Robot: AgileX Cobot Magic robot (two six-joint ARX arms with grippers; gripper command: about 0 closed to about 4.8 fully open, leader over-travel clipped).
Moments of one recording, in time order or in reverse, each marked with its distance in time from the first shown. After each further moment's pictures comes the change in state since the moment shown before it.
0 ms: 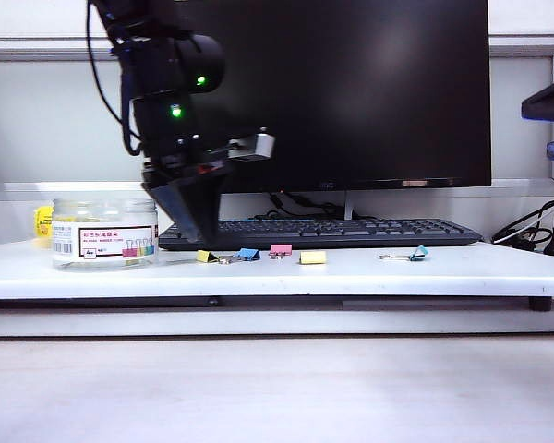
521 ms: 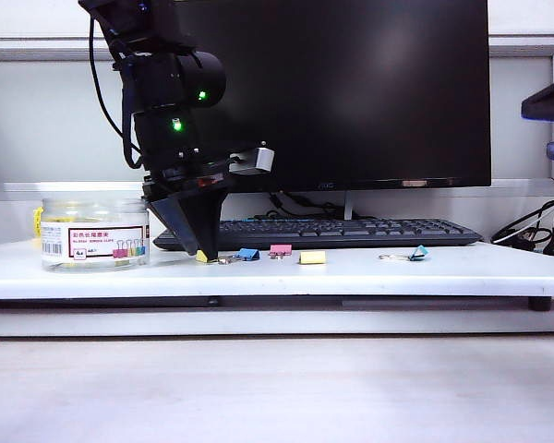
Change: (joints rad) left arm 0.002 0.031 -0.002 -0.003 0.013 0.001; right arm 0.000 0.000 0.000 0.000 0.000 0.000
